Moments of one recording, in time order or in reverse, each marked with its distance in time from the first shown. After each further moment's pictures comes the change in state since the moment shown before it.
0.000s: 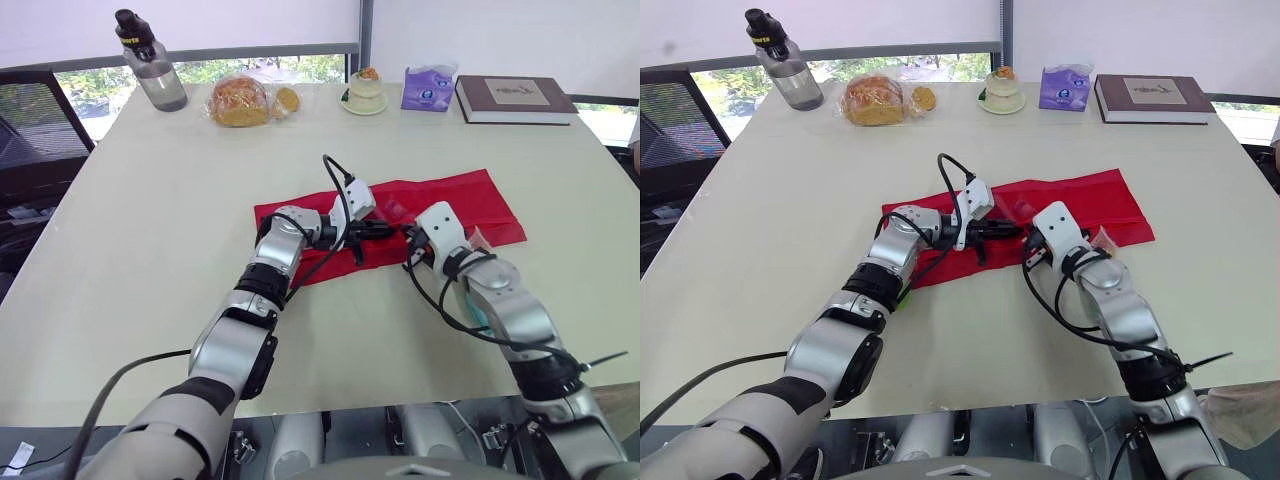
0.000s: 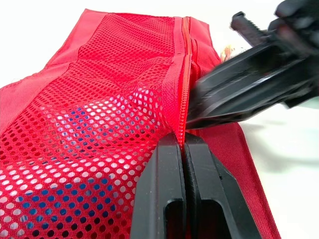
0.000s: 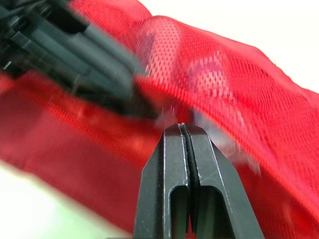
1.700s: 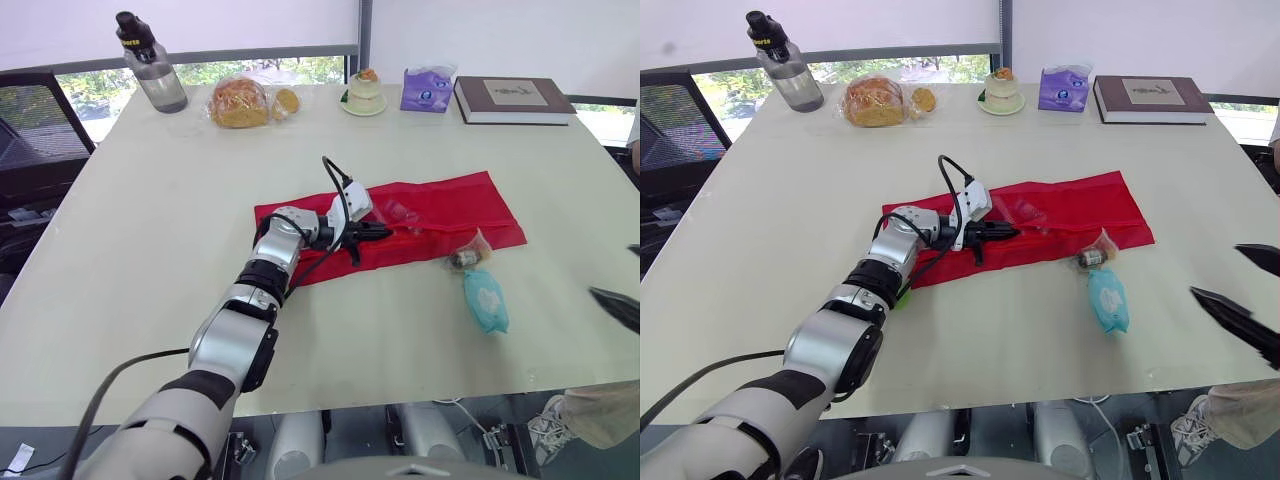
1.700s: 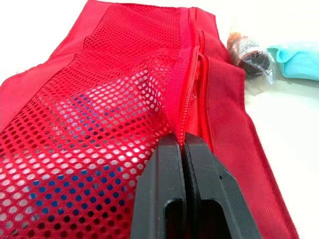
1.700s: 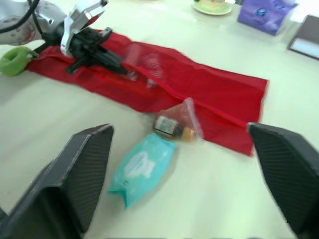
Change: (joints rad) left arm -0.052 0.008 -0.005 0.156 0.008 -0.099 0.001; right arm 0.770 -0.538 -1.334 -0.381 0.874 0.159 0.644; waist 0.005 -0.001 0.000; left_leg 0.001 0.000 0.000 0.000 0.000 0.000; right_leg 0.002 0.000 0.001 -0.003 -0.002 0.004
